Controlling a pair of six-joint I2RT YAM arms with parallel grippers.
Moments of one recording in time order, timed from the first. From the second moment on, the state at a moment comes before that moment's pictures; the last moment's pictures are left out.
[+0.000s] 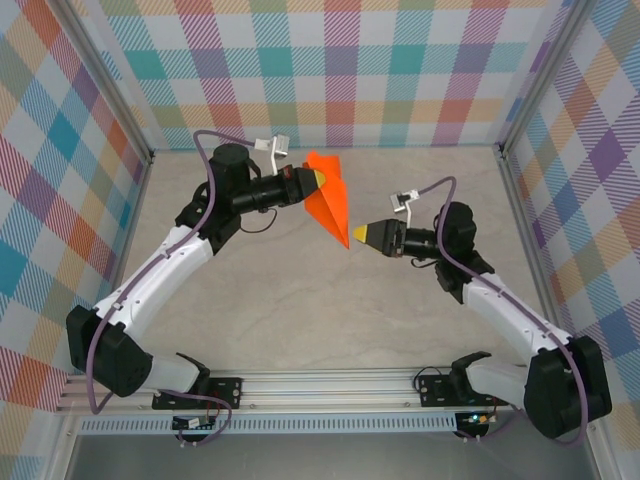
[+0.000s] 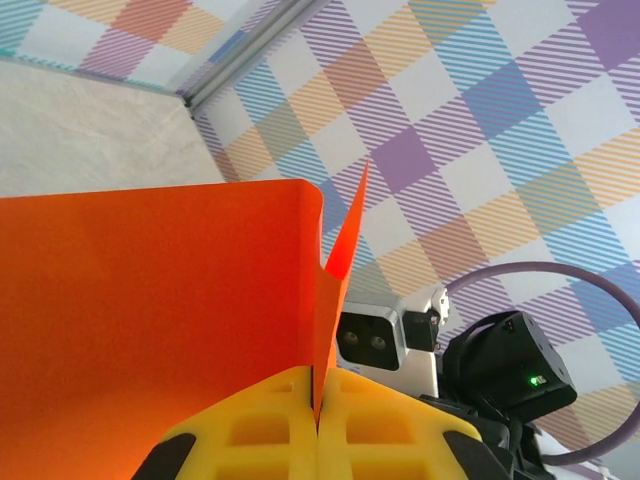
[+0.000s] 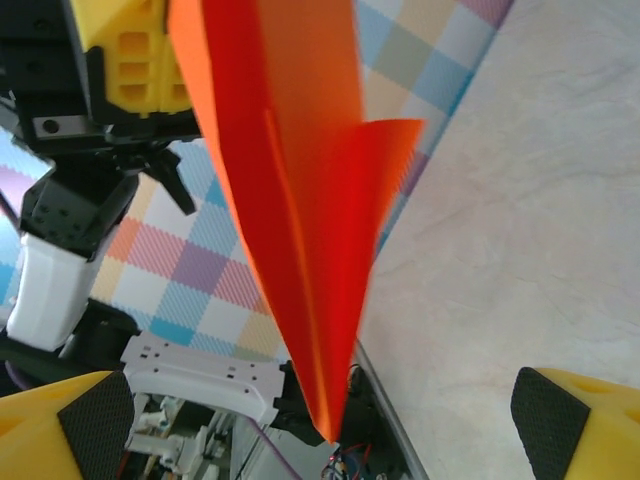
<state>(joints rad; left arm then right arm) -0.49 1.38 1.30 -0.12 0.62 -0.79 0.37 1.15 0.69 0.38 -1.01 0.99</state>
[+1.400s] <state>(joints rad) -0.49 1.17 1.25 -0.55 0.21 -0.58 0.70 1.21 1.12 -0.62 -0.25 0.42</state>
